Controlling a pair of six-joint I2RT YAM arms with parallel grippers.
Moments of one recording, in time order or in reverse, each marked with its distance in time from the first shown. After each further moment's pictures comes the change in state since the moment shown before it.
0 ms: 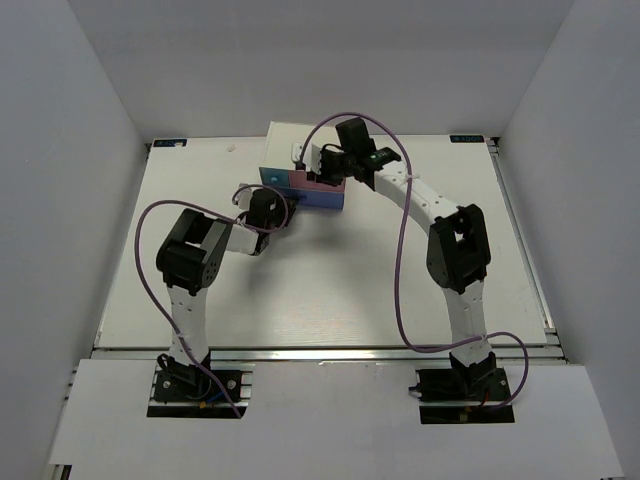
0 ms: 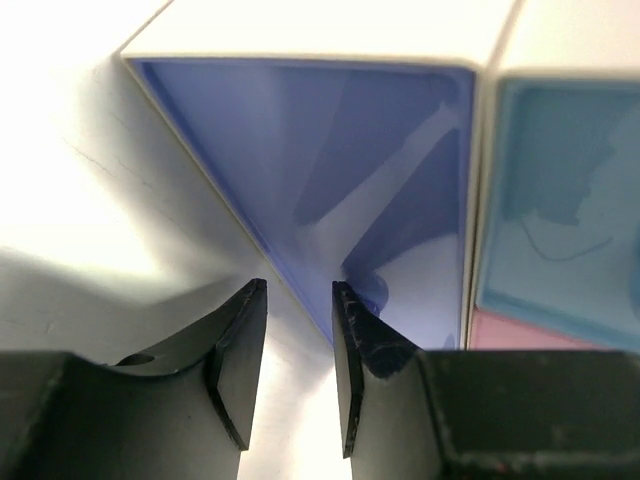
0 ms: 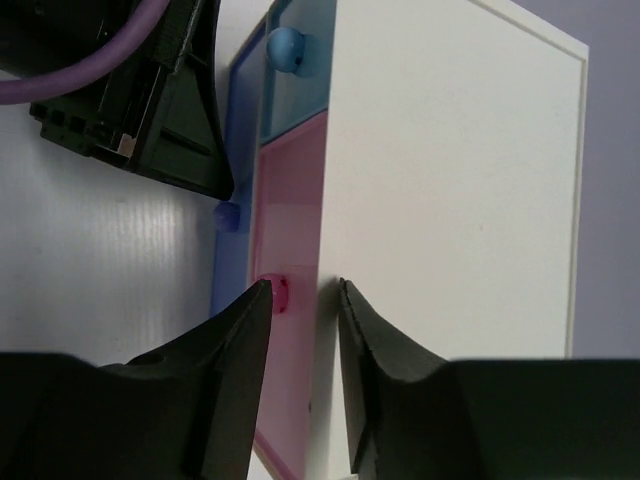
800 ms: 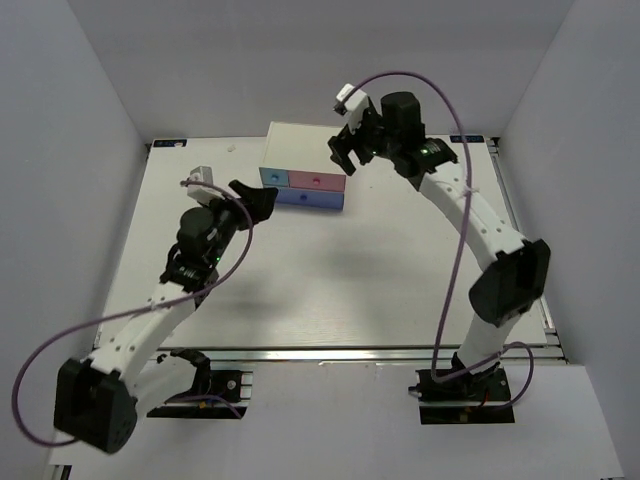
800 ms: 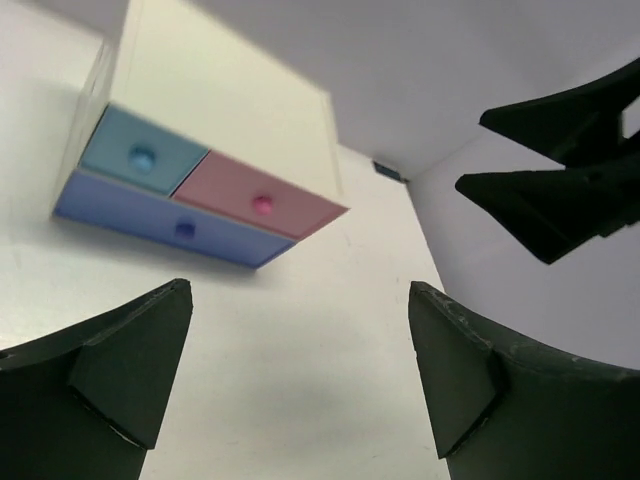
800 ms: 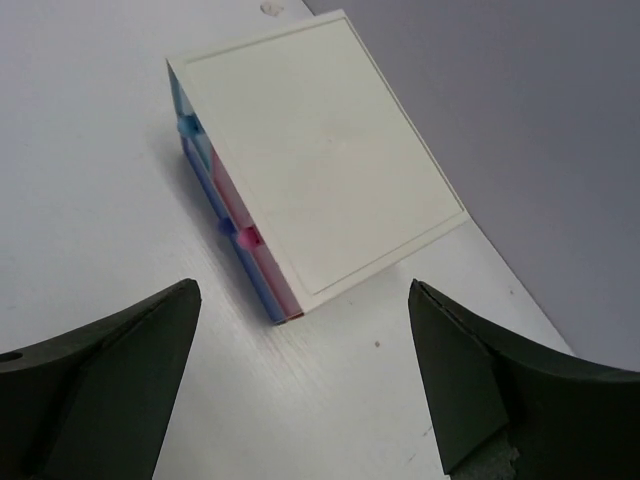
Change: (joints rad) left arm 0.006 -1.022 -0.363 -0.238 0.096 0.657; right arm -0.050 -0.341 -0.114 0.024 0.177 0.577
